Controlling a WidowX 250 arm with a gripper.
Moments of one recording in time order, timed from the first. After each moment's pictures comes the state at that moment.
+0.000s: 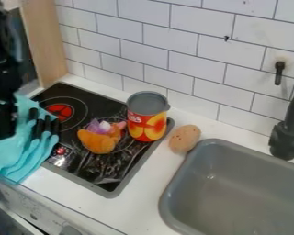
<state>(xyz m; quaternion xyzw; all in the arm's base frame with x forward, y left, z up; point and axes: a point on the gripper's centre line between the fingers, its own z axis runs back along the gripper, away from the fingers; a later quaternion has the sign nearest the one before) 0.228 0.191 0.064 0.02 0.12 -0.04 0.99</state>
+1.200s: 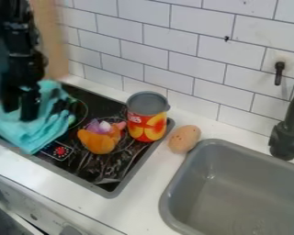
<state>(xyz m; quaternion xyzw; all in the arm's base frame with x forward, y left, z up) 0.322 0.200 0.034 0.00 0.11 -0.09 0.99</state>
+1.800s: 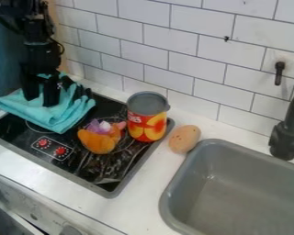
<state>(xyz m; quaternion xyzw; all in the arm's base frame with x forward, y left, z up) 0.365 0.189 0.037 -0.03 0.09 -0.07 0.99</state>
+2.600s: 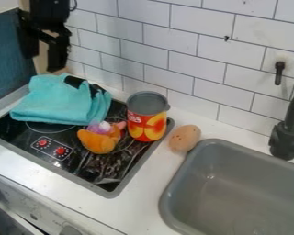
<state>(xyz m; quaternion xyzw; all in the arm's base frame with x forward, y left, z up) 0.322 0.153 0.145 0.10 0.03 -0.02 0.99</state>
